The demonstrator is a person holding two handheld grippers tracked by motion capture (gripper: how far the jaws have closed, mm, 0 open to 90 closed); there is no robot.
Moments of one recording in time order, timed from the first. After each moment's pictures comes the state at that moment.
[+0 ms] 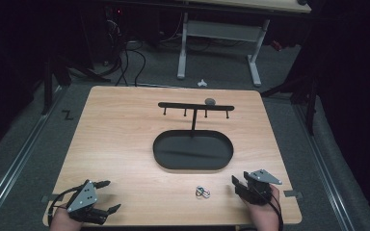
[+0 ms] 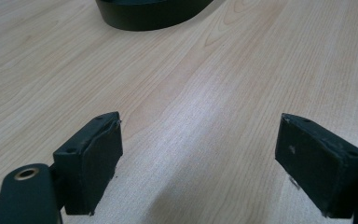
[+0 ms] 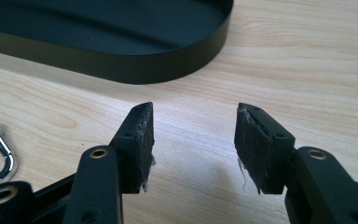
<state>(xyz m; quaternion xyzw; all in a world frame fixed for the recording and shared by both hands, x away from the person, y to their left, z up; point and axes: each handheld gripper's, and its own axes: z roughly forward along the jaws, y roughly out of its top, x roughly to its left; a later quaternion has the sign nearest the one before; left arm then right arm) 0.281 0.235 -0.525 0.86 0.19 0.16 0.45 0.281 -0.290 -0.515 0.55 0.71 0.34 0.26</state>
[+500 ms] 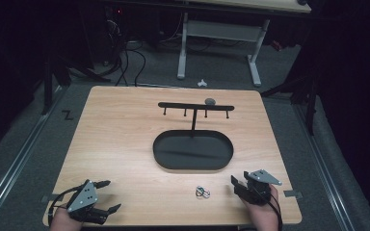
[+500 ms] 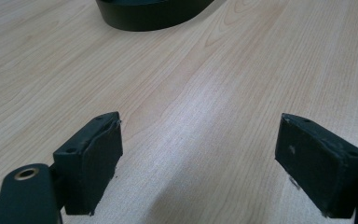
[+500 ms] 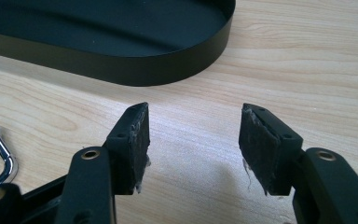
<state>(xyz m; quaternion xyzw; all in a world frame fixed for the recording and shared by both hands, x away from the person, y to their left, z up) 0.281 0.234 -0.525 0.86 0.20 0.16 0.45 0.282 -0.290 -0.517 0.56 0.71 0.35 0.26</state>
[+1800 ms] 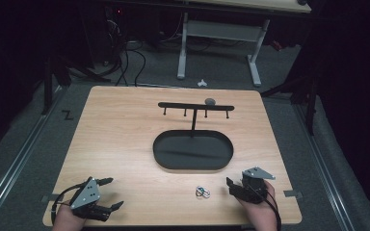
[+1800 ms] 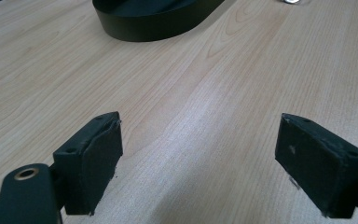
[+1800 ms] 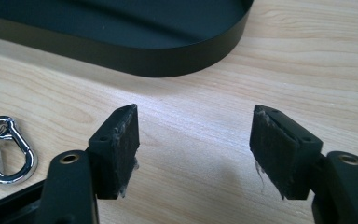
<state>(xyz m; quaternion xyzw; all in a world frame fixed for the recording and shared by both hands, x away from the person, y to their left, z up) 0.288 0.228 -0.523 0.85 0.19 0.17 0.46 0.288 -0.275 -0.507 0.56 0.73 0.31 0.23</state>
